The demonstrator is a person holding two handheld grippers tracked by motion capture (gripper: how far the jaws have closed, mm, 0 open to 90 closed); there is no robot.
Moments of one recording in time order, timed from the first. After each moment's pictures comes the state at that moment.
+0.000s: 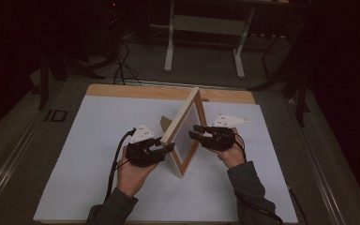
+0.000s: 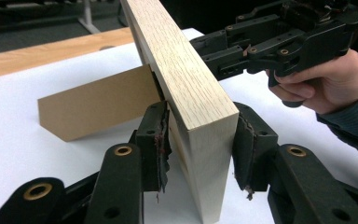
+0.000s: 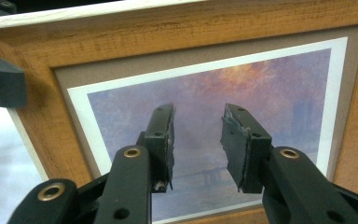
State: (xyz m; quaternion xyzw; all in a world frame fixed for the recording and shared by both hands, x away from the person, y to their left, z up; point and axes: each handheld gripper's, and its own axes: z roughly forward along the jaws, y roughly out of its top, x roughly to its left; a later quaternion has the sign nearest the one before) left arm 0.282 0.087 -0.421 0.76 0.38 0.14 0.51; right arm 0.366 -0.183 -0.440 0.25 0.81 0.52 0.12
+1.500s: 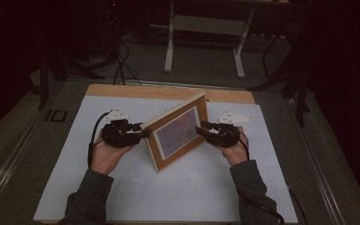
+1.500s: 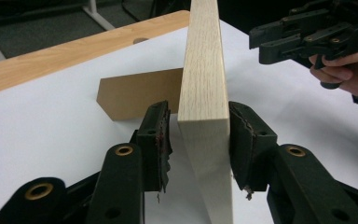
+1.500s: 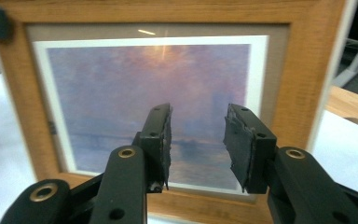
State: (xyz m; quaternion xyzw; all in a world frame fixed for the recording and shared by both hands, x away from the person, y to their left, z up) left arm 0.326 0.157 -0.414 0.78 0.38 0.12 0.49; right arm 0.379 -0.199 -0.446 0.29 0.79 0.51 0.15
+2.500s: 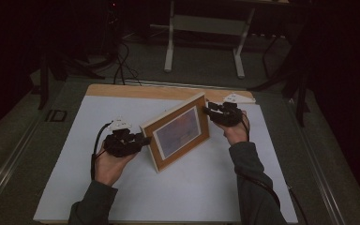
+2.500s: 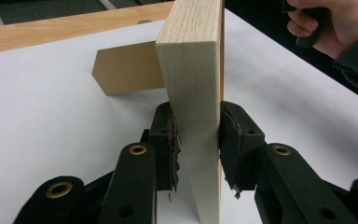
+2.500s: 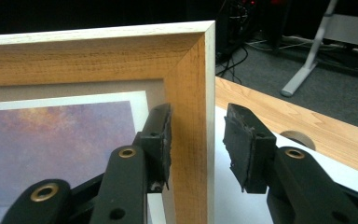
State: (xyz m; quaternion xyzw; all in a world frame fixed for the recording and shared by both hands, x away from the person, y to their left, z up) left arm 0.311 0.150 -0.432 0.77 0.41 0.11 0.48; right arm 0.442 -0.208 -0.434 0.35 0.76 0.51 0.19
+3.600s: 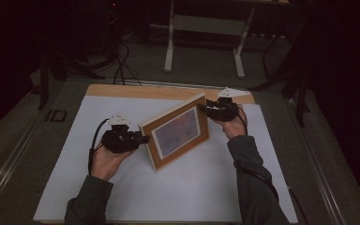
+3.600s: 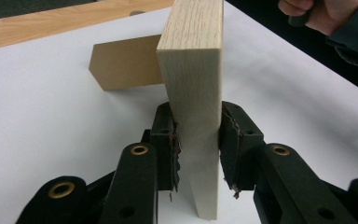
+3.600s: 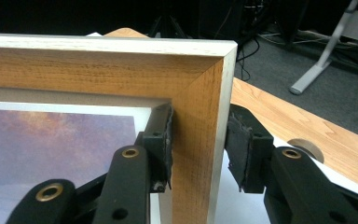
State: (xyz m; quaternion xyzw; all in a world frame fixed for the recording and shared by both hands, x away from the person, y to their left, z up) left arm 0.323 0.157 -0.428 0.78 0.40 0.09 0.47; right arm 0.455 -0.197 -0.424 0.32 0.79 0.49 0.18
